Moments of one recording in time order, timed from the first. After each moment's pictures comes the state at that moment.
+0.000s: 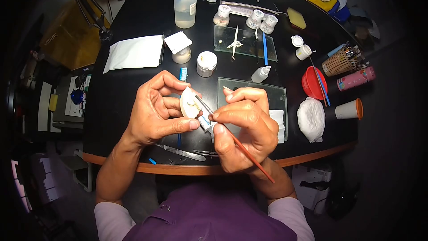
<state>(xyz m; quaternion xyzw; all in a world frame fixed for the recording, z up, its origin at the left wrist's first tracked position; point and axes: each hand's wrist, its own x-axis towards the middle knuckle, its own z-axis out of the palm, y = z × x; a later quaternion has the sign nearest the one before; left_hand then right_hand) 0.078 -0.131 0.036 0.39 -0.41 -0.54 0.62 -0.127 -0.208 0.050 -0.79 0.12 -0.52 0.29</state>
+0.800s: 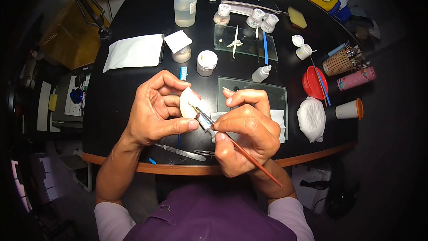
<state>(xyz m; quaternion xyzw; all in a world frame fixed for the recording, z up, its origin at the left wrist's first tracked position) 0.079 -0.130 0.034 0.38 -0.42 -0.54 0.62 -0.130 -0.207 0.053 -0.80 0.10 -0.51 0.29</state>
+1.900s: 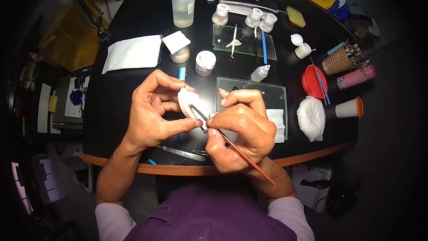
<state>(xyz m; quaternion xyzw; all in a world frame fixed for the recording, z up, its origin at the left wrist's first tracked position) 0.072 -0.134 0.026 0.43 -0.49 -0.41 0.64 -0.125 -0.207 0.052 -0.81 0.12 -0.50 0.26</state>
